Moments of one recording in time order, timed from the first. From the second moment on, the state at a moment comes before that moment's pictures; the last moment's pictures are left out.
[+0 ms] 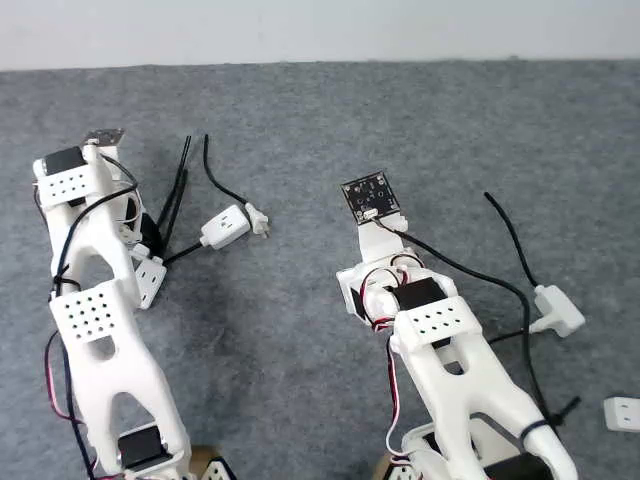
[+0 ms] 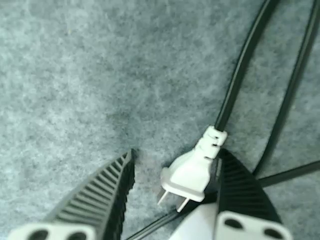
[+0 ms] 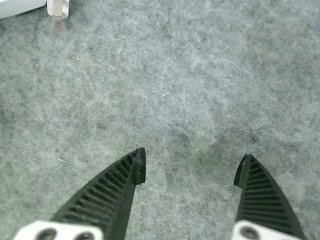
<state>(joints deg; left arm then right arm) -23.2 61.4 -52.0 98.9 -8.7 -20.8 -28.0 55.1 39.1 1.7</state>
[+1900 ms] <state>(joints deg) -14.9 26.9 -52.4 98.9 -10.2 -20.8 -28.0 55.1 39.1 1.7</state>
